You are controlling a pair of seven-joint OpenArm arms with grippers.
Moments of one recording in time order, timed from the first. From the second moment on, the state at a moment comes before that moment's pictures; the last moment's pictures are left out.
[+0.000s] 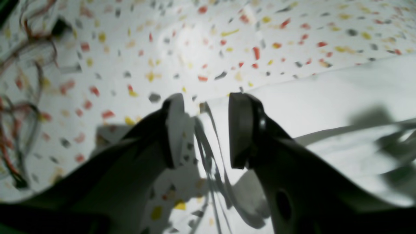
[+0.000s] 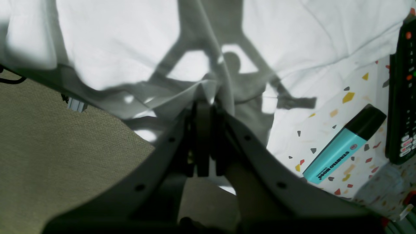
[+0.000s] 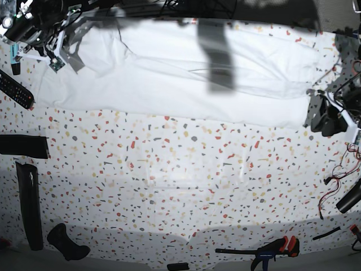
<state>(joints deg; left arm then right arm) 10.0 -28.0 -18.3 92.9 -39.2 -38.1 41.5 -38.6 28.1 23.2 120.4 17.8 35.2 -65.3</state>
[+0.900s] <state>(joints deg) 19.5 -34.5 -7.4 93.1 -43.5 -38.2 51.6 -38.6 28.2 23.2 120.4 17.8 35.2 -65.3</state>
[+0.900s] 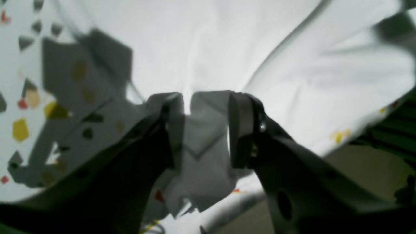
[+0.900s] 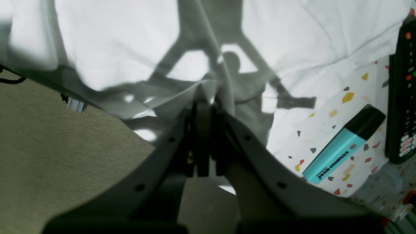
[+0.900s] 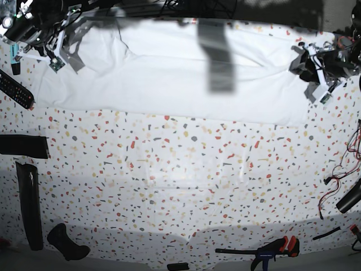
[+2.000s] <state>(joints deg) 19.6 -34.0 -7.3 93.1 -43.1 -38.3 50.2 -22.0 27.8 23.2 122.1 17.1 17.6 -69.6</state>
